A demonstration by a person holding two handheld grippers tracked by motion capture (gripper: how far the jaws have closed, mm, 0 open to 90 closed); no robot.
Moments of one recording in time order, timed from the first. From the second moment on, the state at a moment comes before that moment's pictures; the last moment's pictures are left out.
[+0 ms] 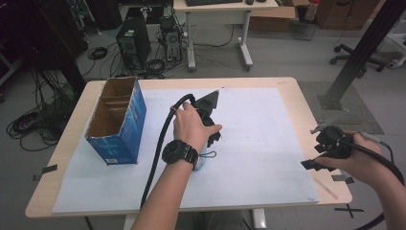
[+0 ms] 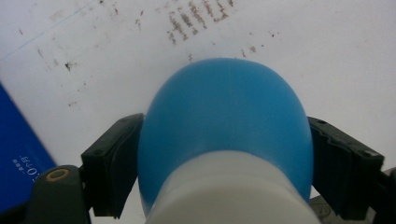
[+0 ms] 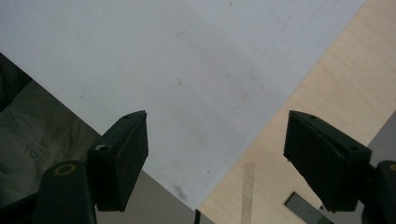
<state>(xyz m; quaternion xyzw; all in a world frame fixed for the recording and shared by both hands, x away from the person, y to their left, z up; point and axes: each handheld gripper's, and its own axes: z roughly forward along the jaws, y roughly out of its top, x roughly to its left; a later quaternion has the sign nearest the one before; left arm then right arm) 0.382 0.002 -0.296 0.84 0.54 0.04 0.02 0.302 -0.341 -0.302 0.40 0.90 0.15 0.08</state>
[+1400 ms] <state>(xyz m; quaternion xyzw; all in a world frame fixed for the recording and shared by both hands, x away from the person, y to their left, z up) 0.386 0.009 -0.288 0.84 0.55 0.02 0.02 0.303 -0.336 -0.304 0.40 0.90 0.15 0.07</state>
